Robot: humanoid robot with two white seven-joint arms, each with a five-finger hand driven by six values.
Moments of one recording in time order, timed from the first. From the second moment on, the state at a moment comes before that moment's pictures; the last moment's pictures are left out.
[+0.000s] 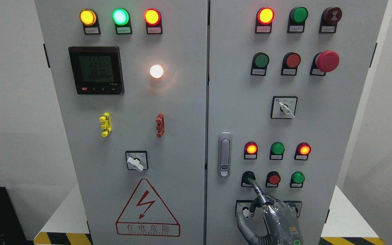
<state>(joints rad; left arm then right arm) 0.05 -0.10 -0.16 -0.07 0.12 -0.03 -0.02 -0.21 0.13 -0.02 -1.65 1.09 -0.32 -0.07</state>
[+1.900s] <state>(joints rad) 0.05 -0.10 -0.16 -0.07 0.12 -0.03 -0.02 0.00 0.13 0.04 -1.82 0.40 -0.31 0.01</state>
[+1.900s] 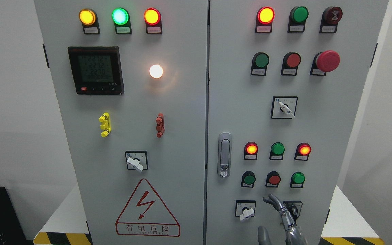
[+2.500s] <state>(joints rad) 0.05 -0.10 -0.16 -0.07 0.12 -0.03 -0.02 0.06 0.13 0.09 -1.88 0.20 -0.30 0.06</state>
